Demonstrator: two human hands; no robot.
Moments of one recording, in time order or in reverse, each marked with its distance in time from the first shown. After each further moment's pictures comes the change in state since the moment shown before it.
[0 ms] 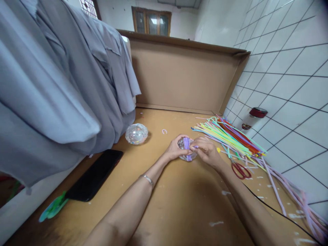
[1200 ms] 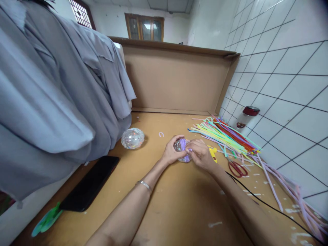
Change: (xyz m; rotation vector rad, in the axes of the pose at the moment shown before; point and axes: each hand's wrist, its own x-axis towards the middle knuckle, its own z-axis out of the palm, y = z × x) left_hand -0.005 0.002 0.005 0.189 0.125 0.165; right_hand -0.008 0.001 0.014 -0.108 0.065 -0.031
